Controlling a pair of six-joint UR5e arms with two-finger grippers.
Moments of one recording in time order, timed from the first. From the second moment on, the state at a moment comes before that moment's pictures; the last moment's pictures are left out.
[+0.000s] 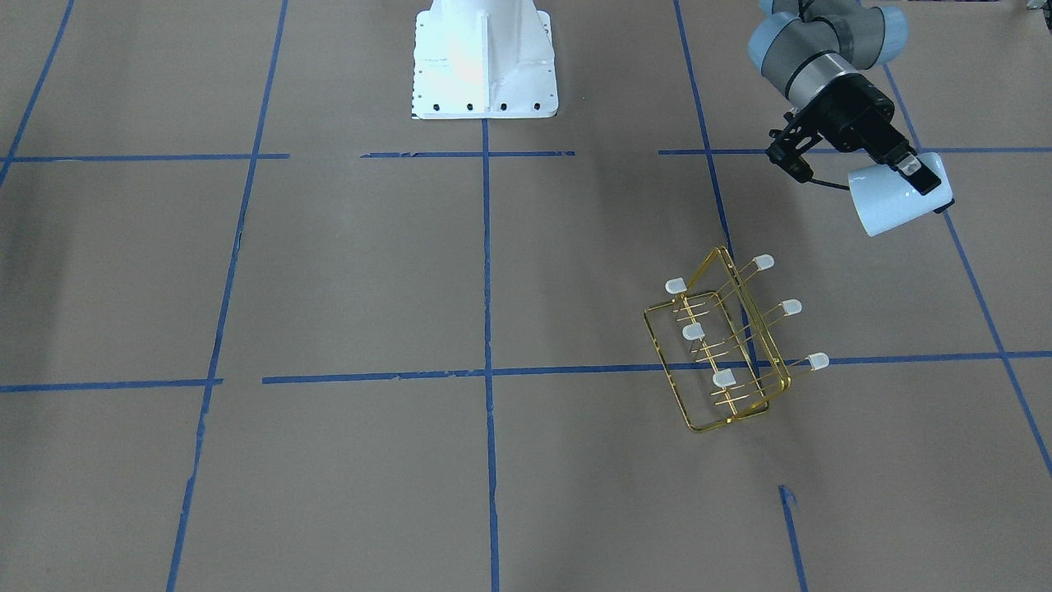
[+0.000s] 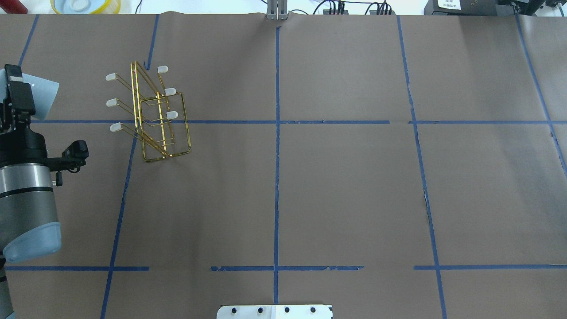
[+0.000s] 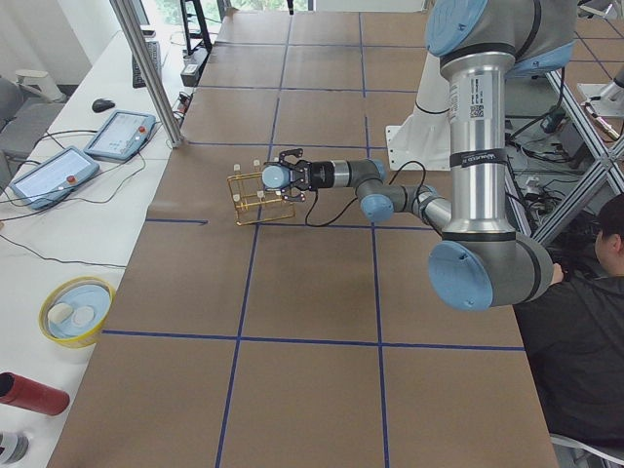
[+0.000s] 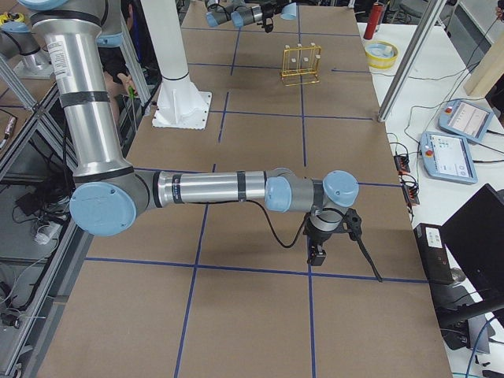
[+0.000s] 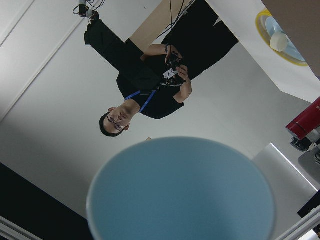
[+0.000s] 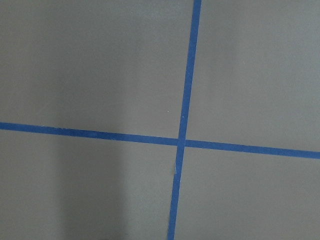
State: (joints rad) left arm -0.39 -1.47 -1.93 -2.05 -0.07 0.84; right arm 1.49 -1.38 1.46 -1.67 2.30 -0.04
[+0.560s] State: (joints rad) left arm -0.35 -1.57 -1.81 -2.04 -0.01 0.85; right arm 1.49 -1.38 1.46 -1.67 2.30 -0.04
